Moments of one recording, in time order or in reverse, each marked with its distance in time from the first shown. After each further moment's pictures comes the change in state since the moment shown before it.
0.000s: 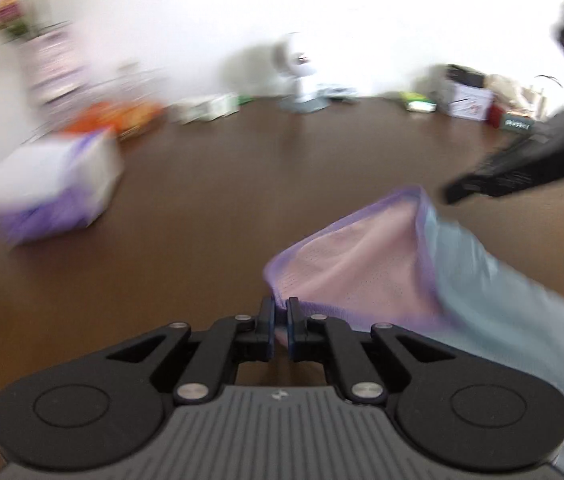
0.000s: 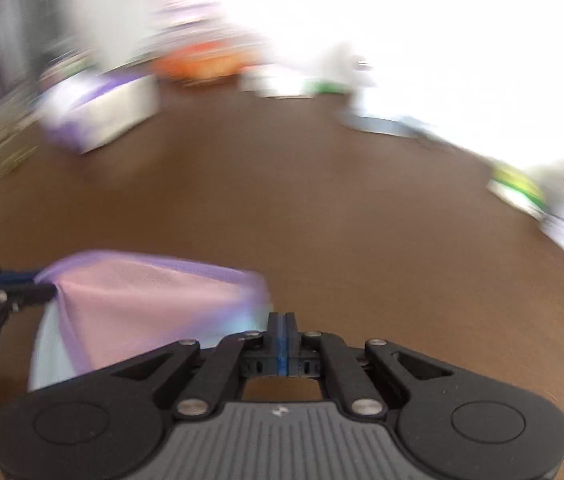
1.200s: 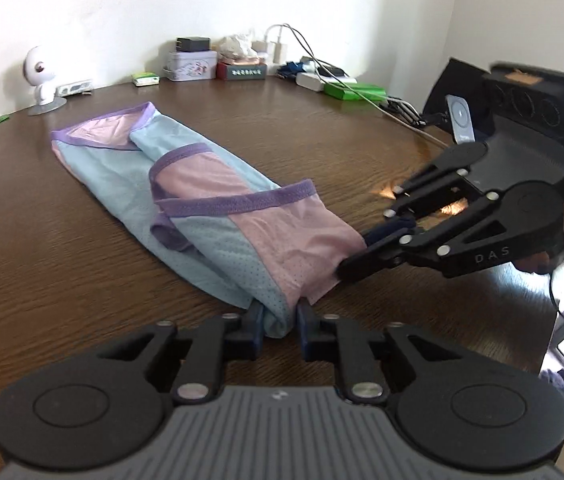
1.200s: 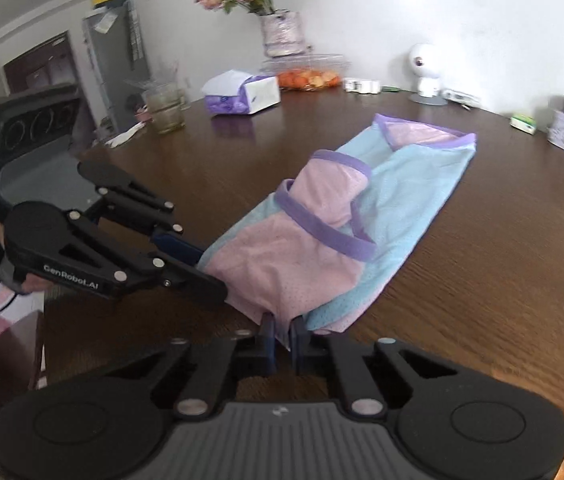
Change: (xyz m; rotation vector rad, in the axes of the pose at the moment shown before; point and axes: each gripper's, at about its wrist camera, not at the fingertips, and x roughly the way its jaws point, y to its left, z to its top) left arm -0.110 -0.105 -0.144 0.256 -0.022 -0.520; right arm -0.147 0.048 -0.247 -0.046 -0.154 0.337
